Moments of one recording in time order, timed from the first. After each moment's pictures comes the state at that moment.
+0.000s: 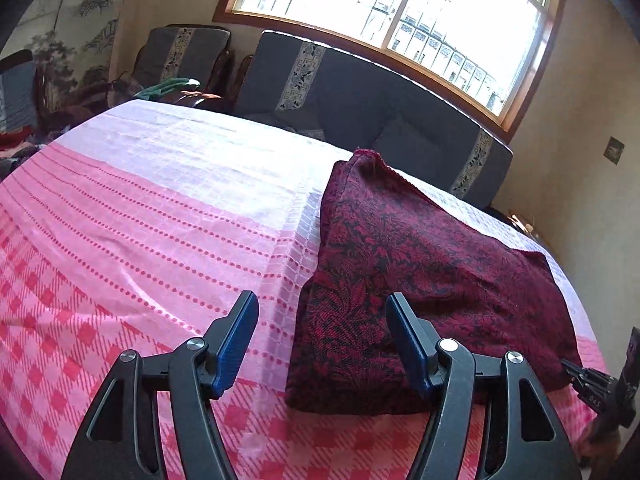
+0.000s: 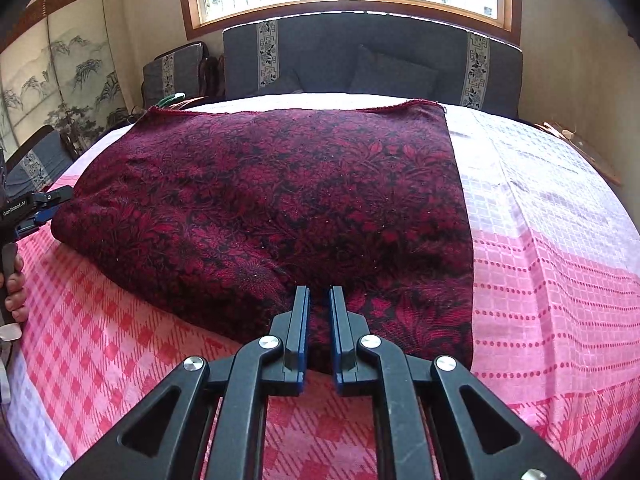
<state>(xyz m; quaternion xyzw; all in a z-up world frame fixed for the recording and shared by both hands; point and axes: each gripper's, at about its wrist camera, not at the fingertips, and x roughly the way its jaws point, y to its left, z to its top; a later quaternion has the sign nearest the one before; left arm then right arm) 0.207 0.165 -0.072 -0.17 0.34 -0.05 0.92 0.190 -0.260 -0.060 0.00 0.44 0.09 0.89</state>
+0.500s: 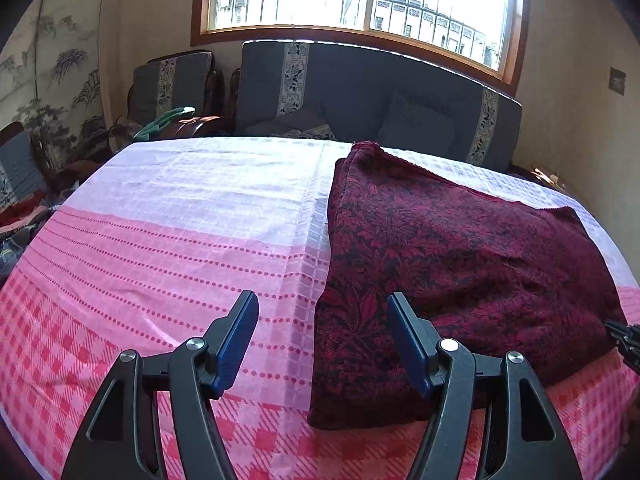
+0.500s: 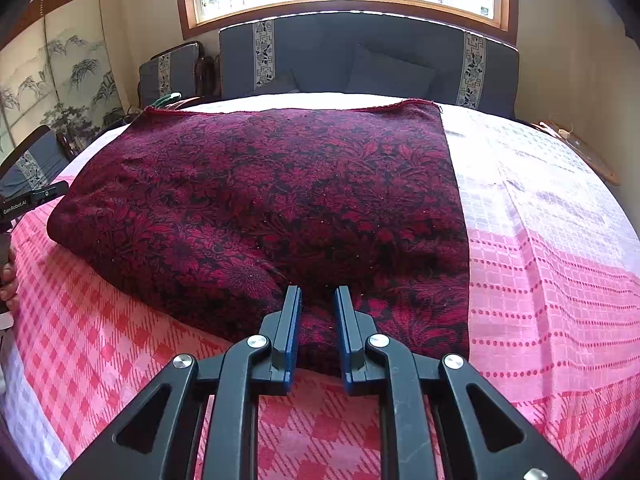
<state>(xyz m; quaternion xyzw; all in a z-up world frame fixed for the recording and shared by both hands) 0.229 0.143 -0.070 -0.05 0.36 -0.03 0.93 0.188 -0.259 -0.061 0.00 0.44 0.08 0.89</state>
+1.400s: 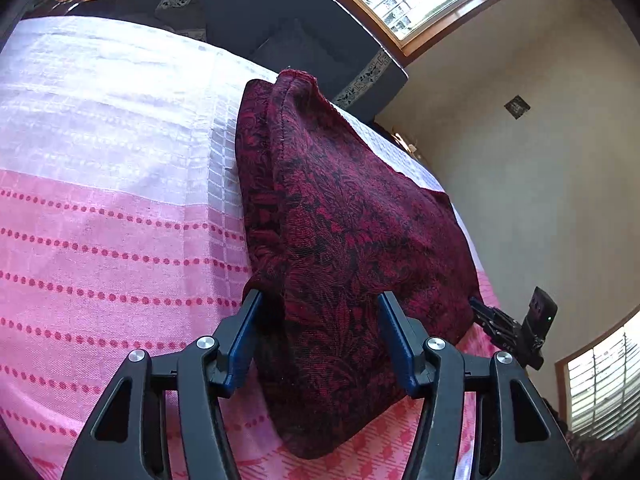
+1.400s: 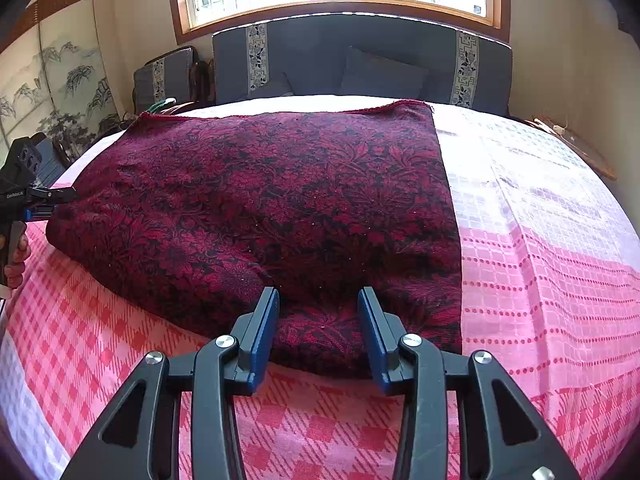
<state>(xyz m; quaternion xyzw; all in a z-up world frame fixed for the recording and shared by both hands) 0.326 0.208 -0.120 -0.26 0.47 -0.35 0.77 0.184 -0.259 -0.059 0.00 0.44 0.07 0.90</state>
